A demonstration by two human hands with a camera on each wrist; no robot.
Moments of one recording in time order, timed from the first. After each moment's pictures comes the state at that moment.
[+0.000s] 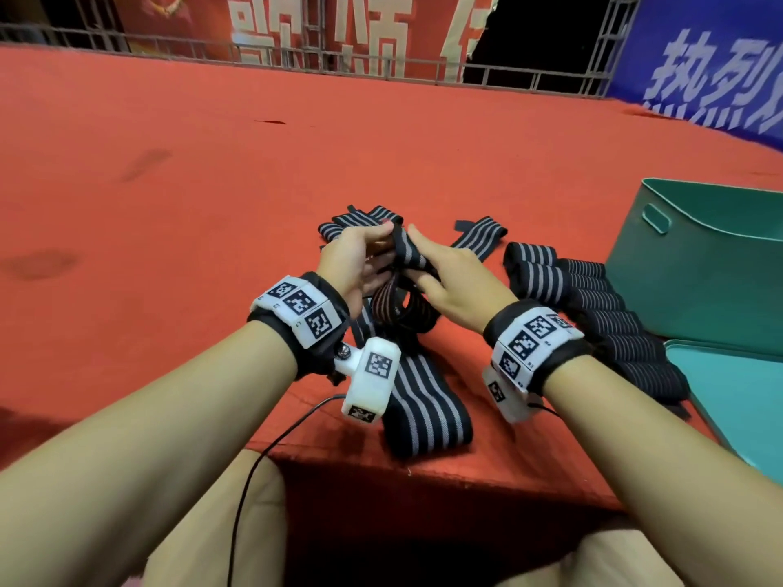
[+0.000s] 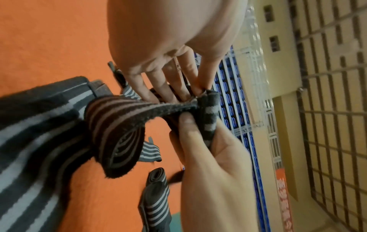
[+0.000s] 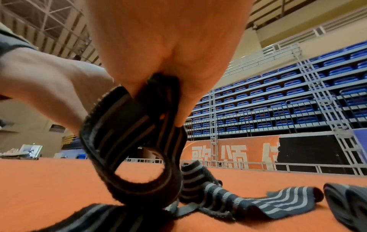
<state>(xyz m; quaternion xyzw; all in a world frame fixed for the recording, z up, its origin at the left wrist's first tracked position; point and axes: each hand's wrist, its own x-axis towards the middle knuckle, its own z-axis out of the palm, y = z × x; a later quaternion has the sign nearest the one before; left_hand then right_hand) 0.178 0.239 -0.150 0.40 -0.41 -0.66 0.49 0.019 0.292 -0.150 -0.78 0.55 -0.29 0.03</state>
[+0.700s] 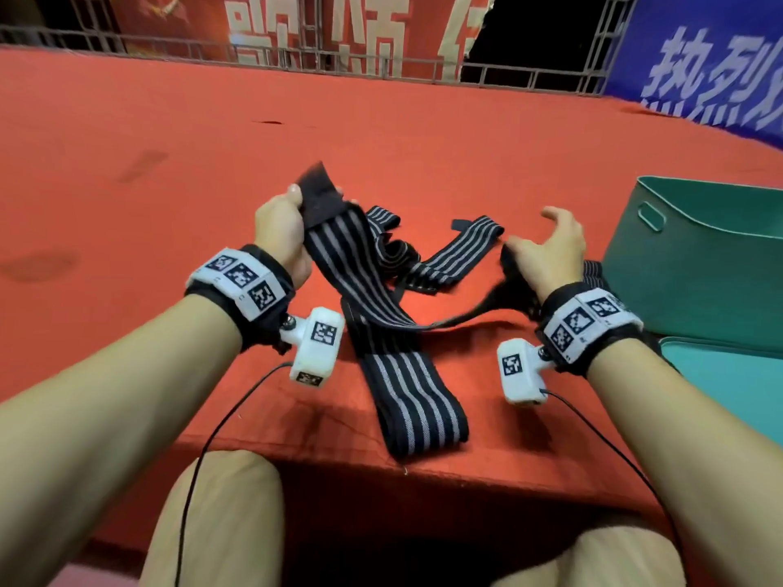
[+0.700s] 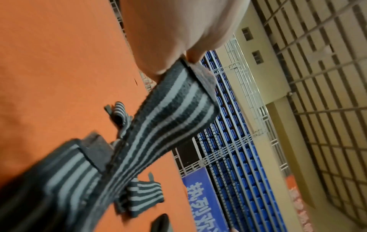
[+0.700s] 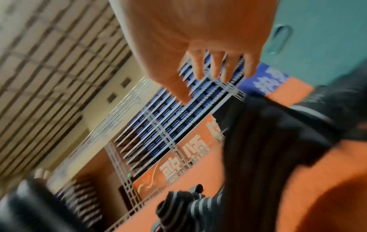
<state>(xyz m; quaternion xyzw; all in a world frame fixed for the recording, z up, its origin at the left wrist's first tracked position) 0.222 0.206 -0.123 0.35 -0.28 -0.62 0.64 -0.062 0.282 -0.143 -0.43 0.75 -0.51 0.06</state>
